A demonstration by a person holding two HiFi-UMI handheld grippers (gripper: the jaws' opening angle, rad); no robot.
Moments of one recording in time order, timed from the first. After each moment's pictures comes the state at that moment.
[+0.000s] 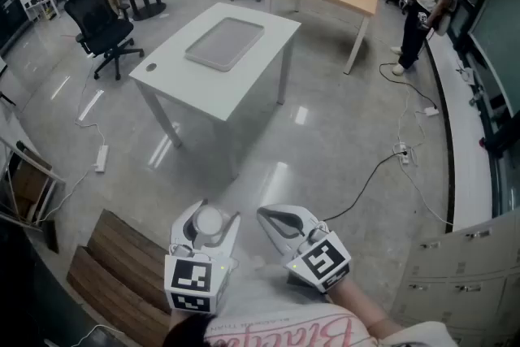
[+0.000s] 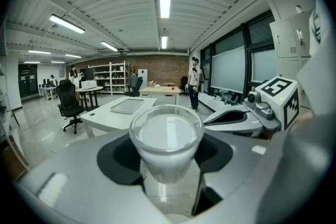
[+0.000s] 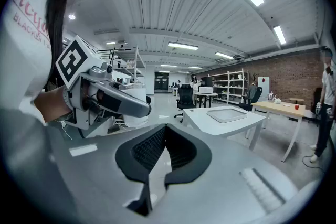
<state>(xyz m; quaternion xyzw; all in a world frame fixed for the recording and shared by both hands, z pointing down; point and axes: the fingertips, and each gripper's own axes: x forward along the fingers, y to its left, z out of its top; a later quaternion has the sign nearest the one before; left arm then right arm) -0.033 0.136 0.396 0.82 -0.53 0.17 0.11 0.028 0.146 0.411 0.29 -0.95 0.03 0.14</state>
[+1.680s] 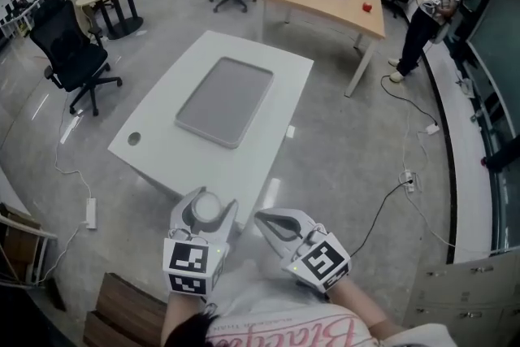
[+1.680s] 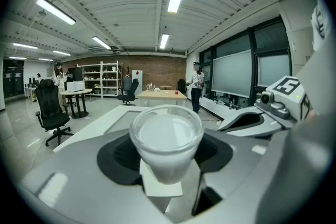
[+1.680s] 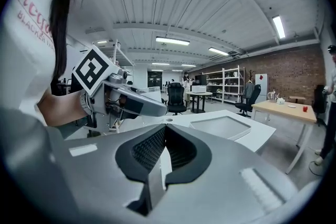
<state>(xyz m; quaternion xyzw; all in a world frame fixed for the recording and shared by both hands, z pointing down) -0.103 -0.180 0.403 0.85 -0.49 0.15 0.10 -0.044 -0.130 0.412 0.31 -0.94 0.05 0.14</state>
